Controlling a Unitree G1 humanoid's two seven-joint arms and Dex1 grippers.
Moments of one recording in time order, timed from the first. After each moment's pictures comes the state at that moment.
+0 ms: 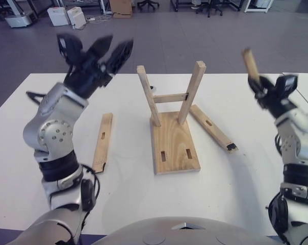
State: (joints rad) left arm -0.66 0.25 0.36 -0.40 -0.95 0.81 -0.33; right arm -0.47 -0.55 -0.27 -0.10 0.37 0.24 0.49
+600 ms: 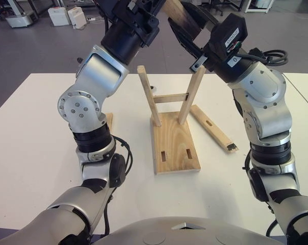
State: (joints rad) left arm -0.85 0.05 0.27 -0.30 -1.24 0.75 0.04; right arm -0.70 -0.38 0.12 -0.37 0.15 0.19 0.47
